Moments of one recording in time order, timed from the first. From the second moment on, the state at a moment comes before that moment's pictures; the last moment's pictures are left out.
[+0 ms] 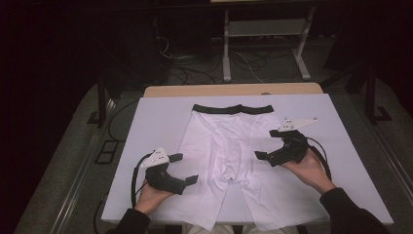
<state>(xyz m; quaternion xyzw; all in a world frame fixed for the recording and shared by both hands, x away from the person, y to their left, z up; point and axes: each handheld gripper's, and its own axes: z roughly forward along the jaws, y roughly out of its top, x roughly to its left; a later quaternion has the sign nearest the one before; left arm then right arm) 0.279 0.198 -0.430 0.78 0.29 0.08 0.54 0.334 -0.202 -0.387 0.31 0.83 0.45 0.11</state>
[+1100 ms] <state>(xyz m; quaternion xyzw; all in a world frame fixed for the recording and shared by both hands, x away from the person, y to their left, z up) 0.278 0.198 -0.429 0.78 0.28 0.08 0.55 0.385 -0.151 -0.370 0.29 0.85 0.44 0.10</state>
